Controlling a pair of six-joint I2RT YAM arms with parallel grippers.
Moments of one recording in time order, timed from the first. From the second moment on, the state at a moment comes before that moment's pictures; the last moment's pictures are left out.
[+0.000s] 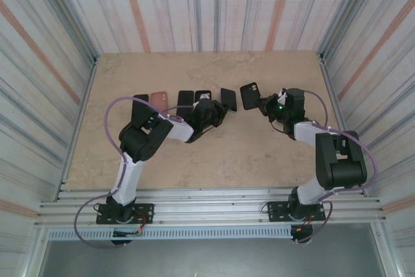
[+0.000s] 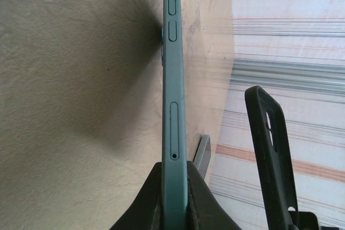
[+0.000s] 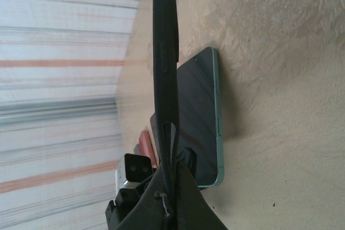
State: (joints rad) left arm -0.73 2.15 1.11 0.69 0.01 -1.53; right arm 0.09 1.55 0.67 0.41 -0.53 1.19
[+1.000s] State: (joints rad) left arm -0.72 2.08 1.16 0.34 0.06 -1.62; right arm 0.11 1.59 0.67 0.40 -0.50 1.19
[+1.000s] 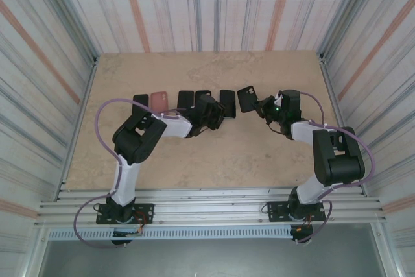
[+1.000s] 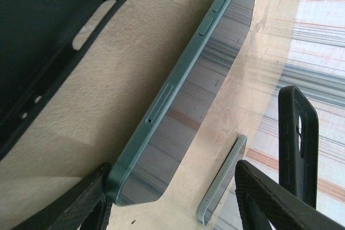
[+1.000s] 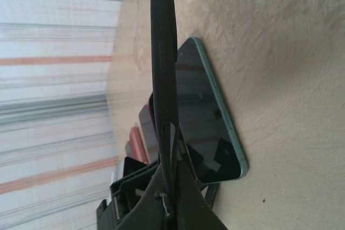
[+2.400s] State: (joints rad) left arm -0.69 2.00 1.16 0.27 0.14 -1.54; right arm 0.14 1.77 0.84 0.20 -0.42 0.87
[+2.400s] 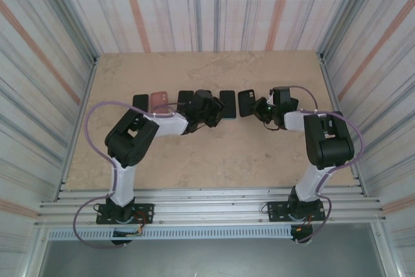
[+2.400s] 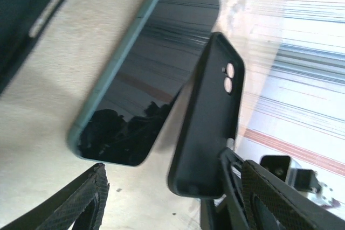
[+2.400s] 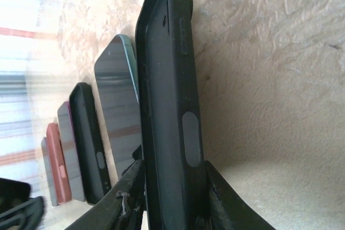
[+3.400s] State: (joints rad) left arm -0.68 1.94 1.20 0.22 0.16 -1.45; right arm 0.17 1.88 1.11 -0.27 -0.39 0.38
